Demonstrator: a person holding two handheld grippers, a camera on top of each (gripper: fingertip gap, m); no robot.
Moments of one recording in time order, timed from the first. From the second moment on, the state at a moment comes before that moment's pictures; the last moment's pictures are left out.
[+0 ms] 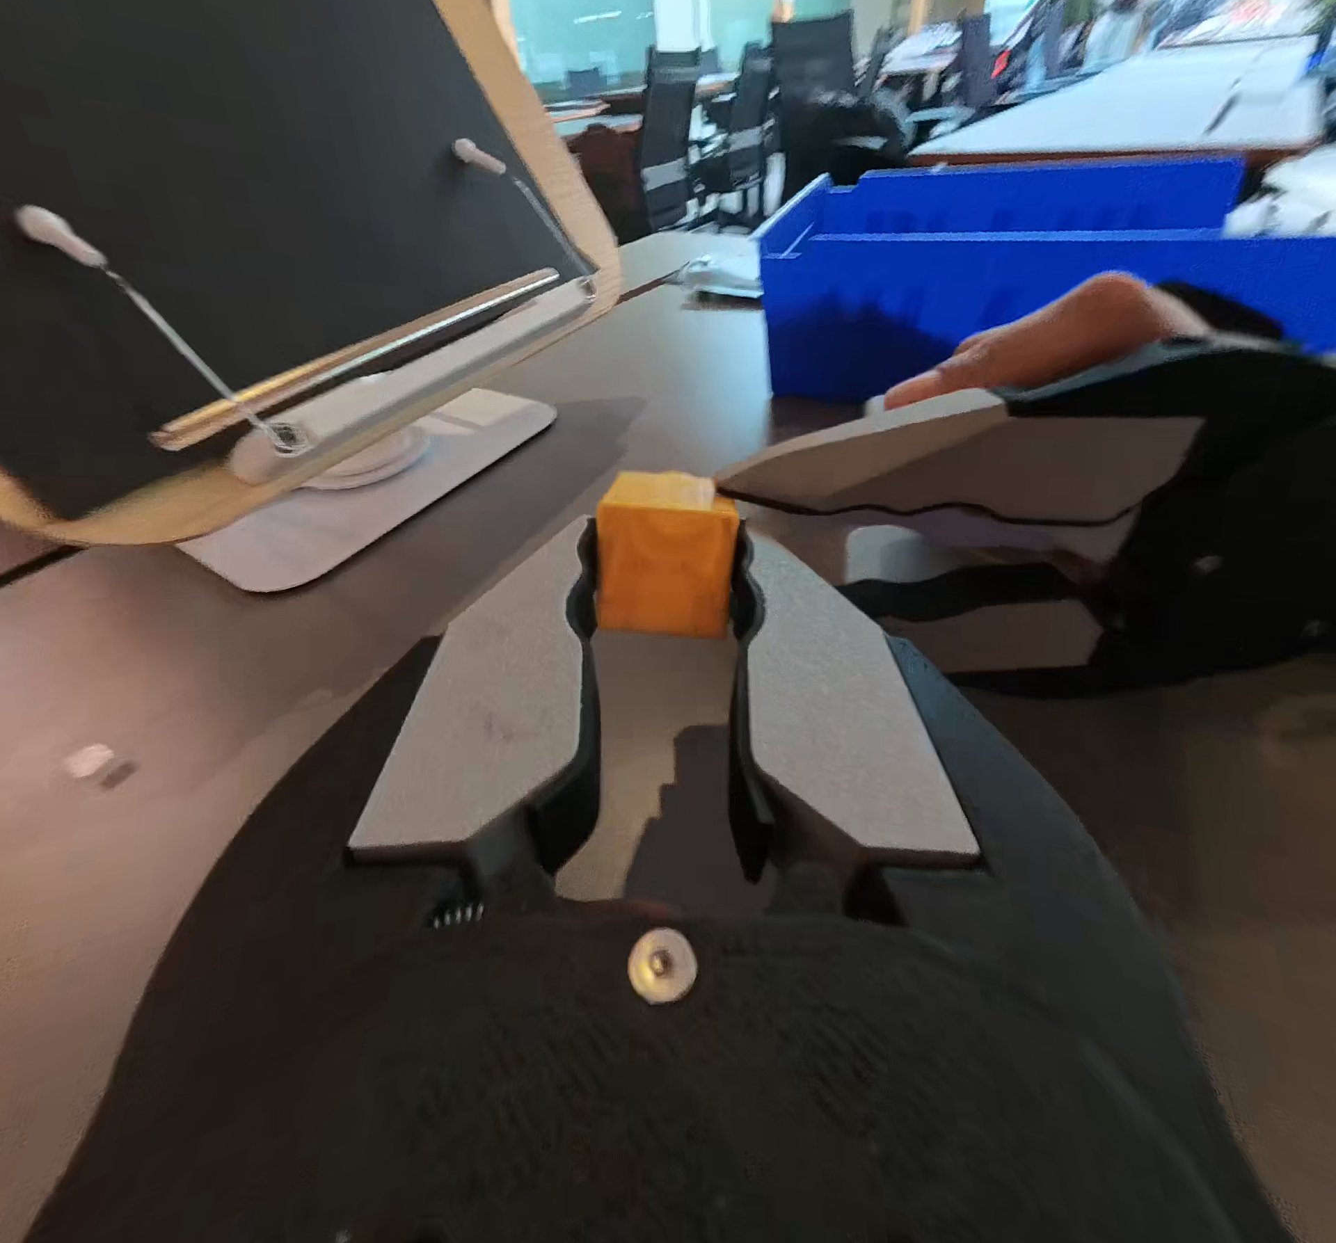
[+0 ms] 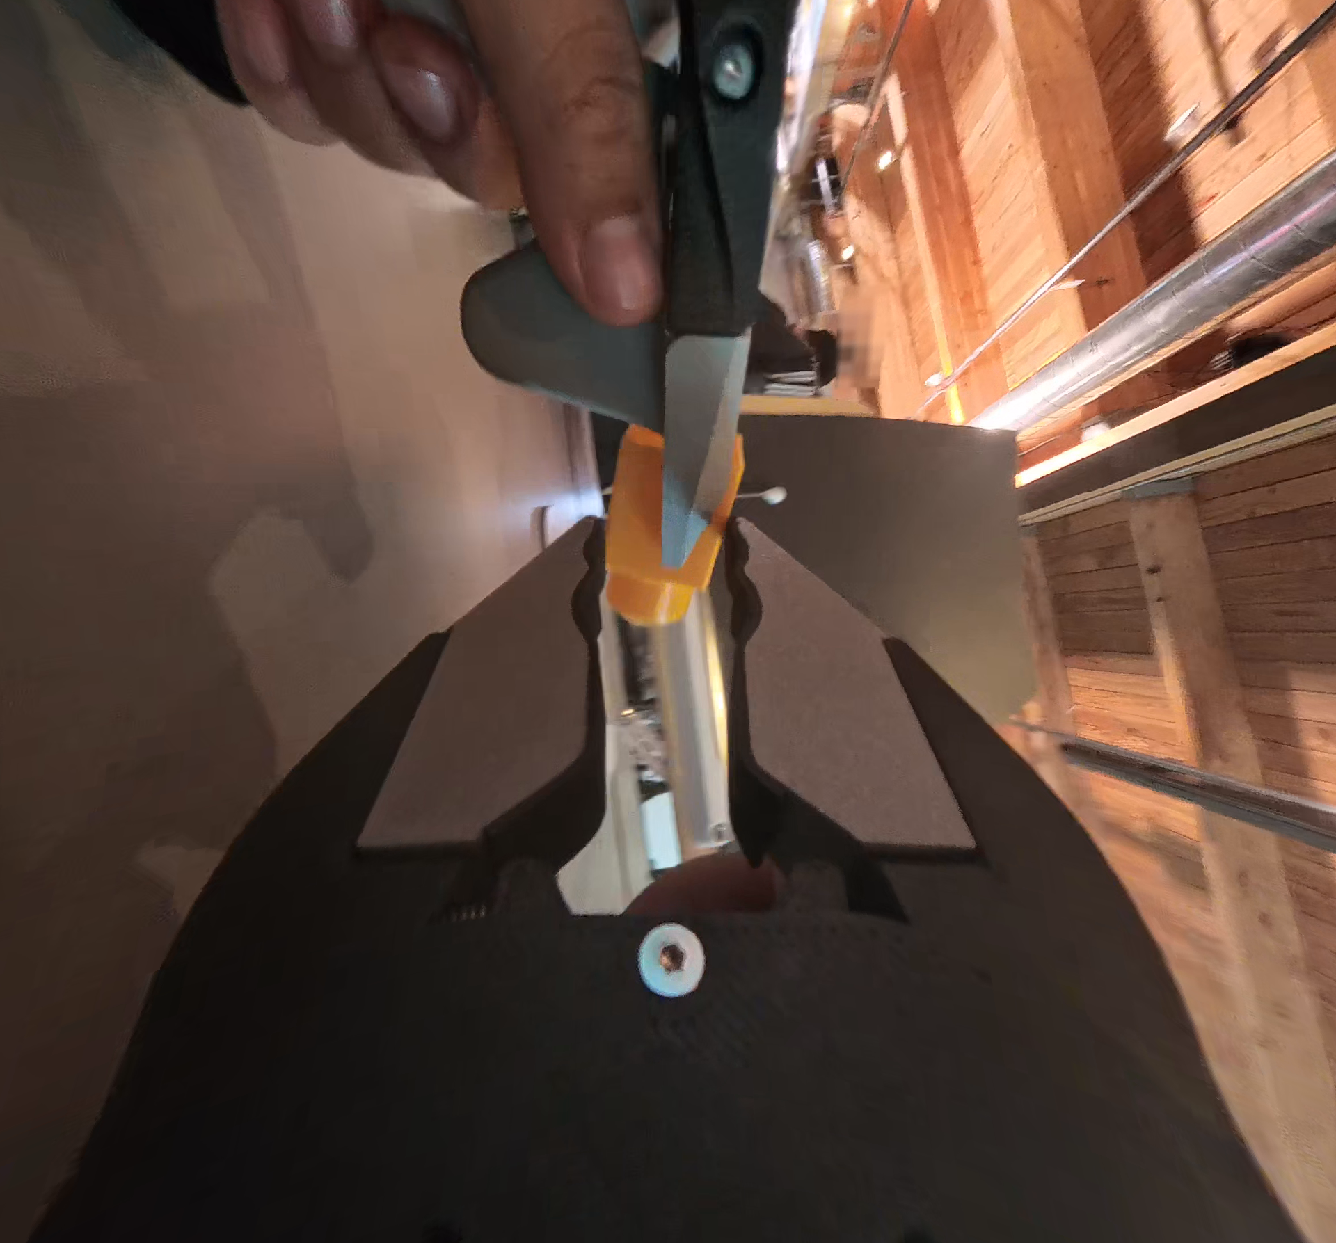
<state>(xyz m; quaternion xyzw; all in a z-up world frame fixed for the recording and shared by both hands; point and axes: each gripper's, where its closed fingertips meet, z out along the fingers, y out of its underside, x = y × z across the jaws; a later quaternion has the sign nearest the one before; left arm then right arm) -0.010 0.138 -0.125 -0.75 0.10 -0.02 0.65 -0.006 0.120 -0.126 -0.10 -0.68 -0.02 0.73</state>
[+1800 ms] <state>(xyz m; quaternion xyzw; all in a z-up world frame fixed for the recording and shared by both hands) 0.045 0.128 -0.140 -0.50 0.46 0.47 0.56 0.055 0.093 -0.167 -0.53 -0.62 0.57 -0.06</state>
